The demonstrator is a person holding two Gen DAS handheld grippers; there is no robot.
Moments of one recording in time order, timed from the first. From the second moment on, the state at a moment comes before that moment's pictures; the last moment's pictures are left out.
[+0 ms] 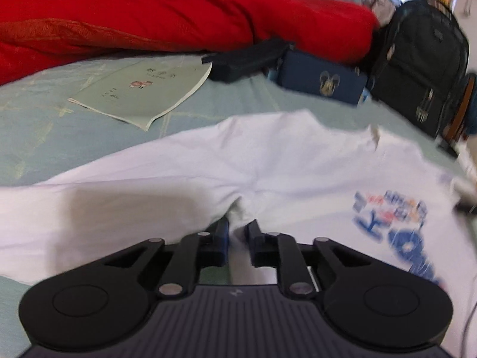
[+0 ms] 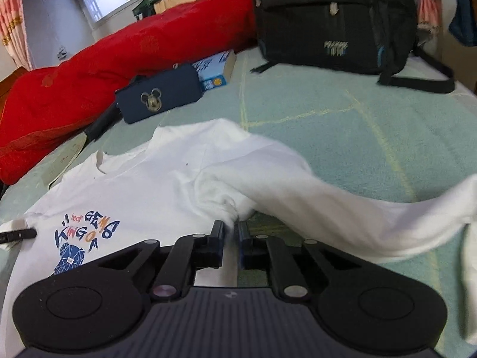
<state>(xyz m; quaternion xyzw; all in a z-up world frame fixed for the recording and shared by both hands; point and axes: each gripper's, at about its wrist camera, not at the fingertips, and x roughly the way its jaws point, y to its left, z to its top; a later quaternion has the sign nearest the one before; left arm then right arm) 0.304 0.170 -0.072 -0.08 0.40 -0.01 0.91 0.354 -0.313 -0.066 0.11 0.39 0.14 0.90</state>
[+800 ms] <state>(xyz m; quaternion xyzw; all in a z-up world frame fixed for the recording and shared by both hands) 0.096 0.087 -0.060 0.14 0.40 -0.12 0.90 0.156 -0.259 -0.063 -0.07 0.37 0.20 0.90</state>
